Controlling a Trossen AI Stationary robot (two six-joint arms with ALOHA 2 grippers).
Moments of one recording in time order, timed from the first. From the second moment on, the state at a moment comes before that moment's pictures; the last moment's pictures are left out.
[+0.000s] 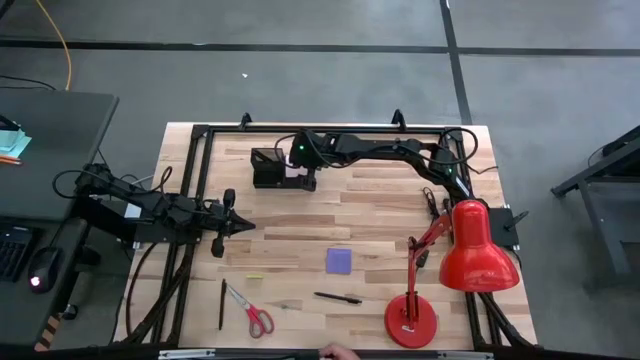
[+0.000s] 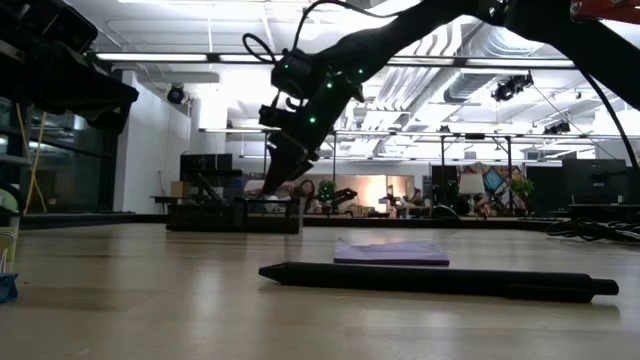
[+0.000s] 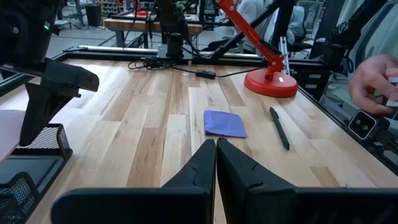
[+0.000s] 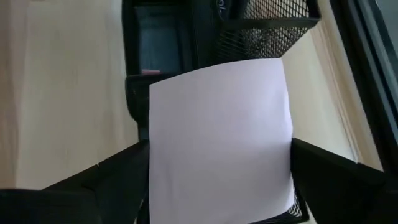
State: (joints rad) left arm -0.25 0.23 0.02 0.02 -0.27 -0.12; right arm -0.31 2.26 1.85 -0.51 0.00 -0.25
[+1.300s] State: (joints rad) left arm -0.25 0.22 0.02 0.02 -0.27 -0.12; right arm -0.16 2.23 1.85 -0.82 0.19 -0.05
